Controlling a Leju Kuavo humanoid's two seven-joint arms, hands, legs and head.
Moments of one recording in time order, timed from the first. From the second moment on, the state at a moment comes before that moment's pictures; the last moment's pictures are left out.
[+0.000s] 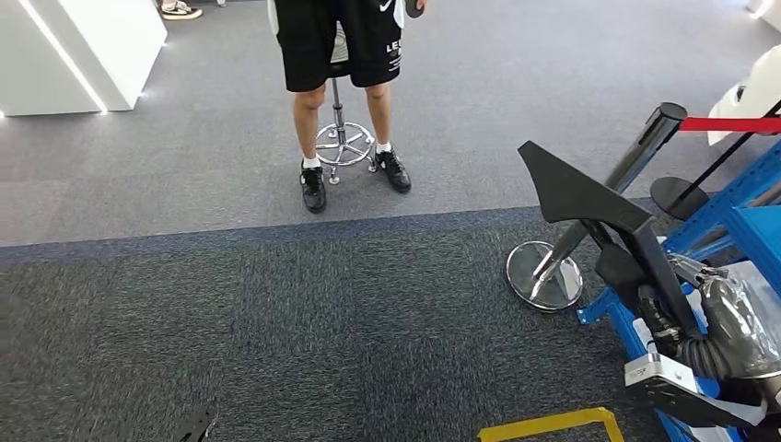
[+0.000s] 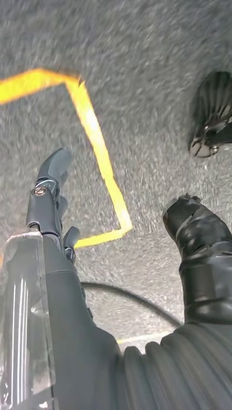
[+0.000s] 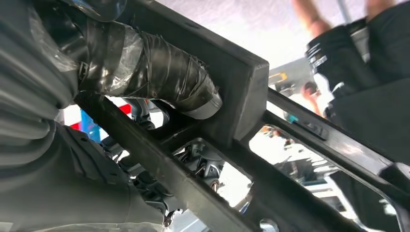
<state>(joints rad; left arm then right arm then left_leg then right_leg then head) -0.01 -0.04 0.61 -0.16 -0.67 -0.09 -0.06 -0.10 -0.83 0.01 -1.93 0.66 -0.30 -0.30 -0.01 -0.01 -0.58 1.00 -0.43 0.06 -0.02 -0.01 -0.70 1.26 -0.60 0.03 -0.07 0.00</state>
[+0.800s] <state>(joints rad) -0.01 -0.05 0.60 -0.16 -0.67 -0.09 -0.06 -0.11 -0.83 0.00 -1.91 0.66 -0.29 -0.29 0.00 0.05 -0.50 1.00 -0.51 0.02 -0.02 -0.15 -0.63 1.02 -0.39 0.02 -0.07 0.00</state>
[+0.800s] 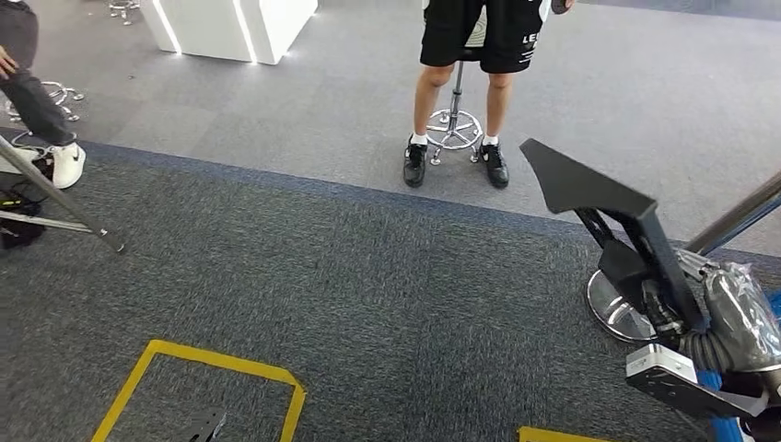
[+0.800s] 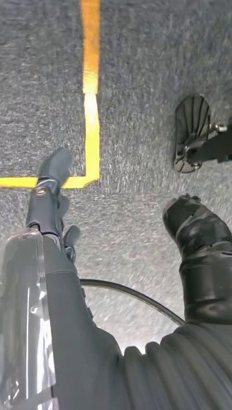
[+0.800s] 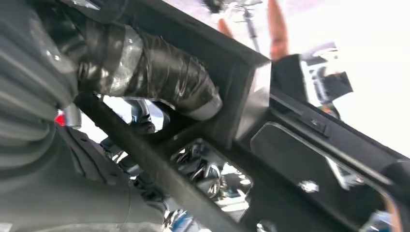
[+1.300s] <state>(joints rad) -0.01 -0.05 0.60 -0.16 -0.66 -0.09 -0.08 -0.12 -0.83 -0.02 -1.88 0.65 -0.29 -0.28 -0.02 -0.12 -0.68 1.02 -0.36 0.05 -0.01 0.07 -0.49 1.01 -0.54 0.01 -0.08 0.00</state>
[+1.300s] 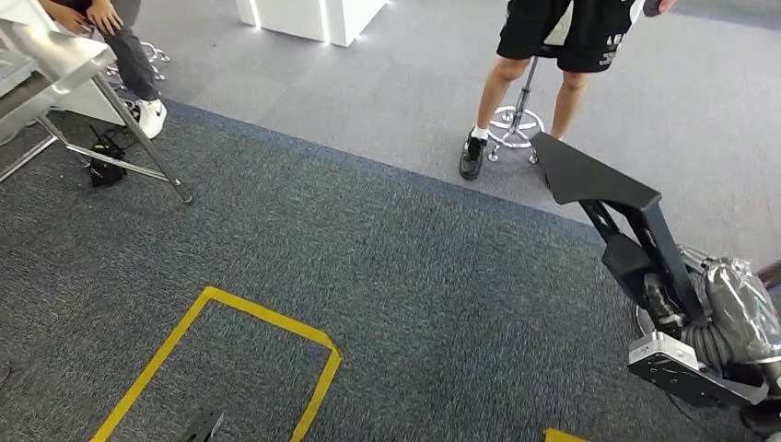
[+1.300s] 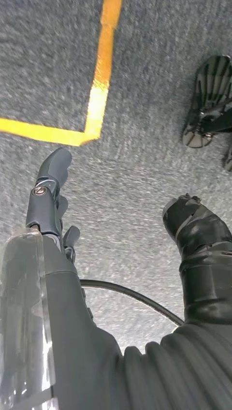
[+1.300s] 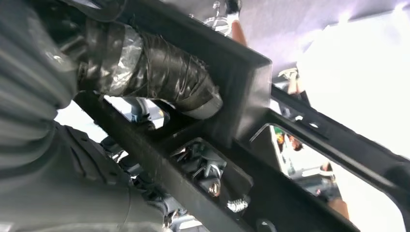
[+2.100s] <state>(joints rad) 0.00 -0.04 0.61 -0.16 -0.67 -0.10 -0.07 -0.14 -0.81 -0.08 -1.86 0.64 -0.25 -0.25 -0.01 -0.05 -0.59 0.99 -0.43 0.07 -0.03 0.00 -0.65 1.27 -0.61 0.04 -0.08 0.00</state>
